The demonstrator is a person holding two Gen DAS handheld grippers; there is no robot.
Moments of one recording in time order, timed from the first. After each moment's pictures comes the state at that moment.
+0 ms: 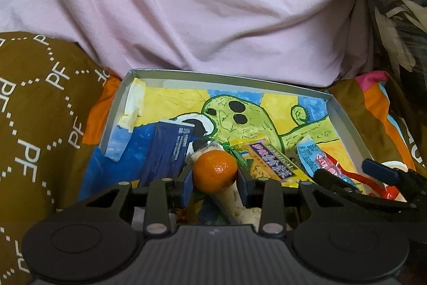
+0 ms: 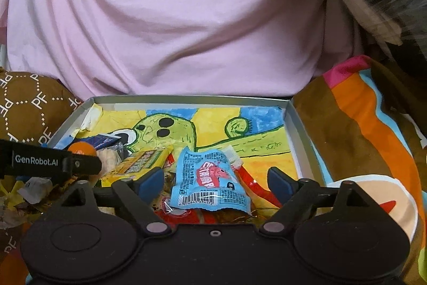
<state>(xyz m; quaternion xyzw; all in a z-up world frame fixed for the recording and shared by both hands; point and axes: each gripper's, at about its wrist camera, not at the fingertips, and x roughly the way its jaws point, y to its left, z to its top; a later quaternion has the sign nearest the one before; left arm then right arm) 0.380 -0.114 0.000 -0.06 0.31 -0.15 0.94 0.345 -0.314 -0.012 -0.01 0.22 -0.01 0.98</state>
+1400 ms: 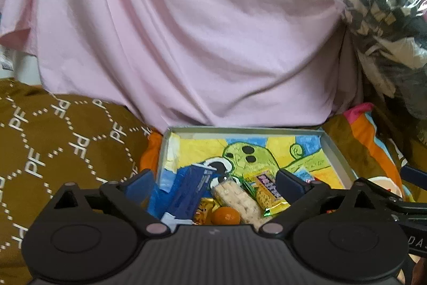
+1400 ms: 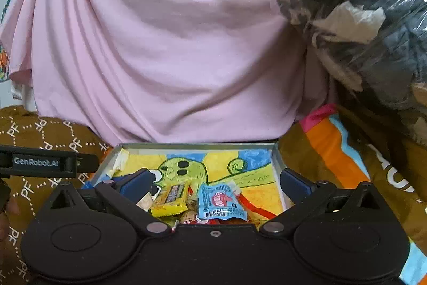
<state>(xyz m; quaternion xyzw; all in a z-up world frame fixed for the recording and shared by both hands) 0.300 -0.083 0.068 -0.04 0.21 -0.11 0.97 0.253 -0.292 0.057 0.01 0.14 -0.02 0.99</state>
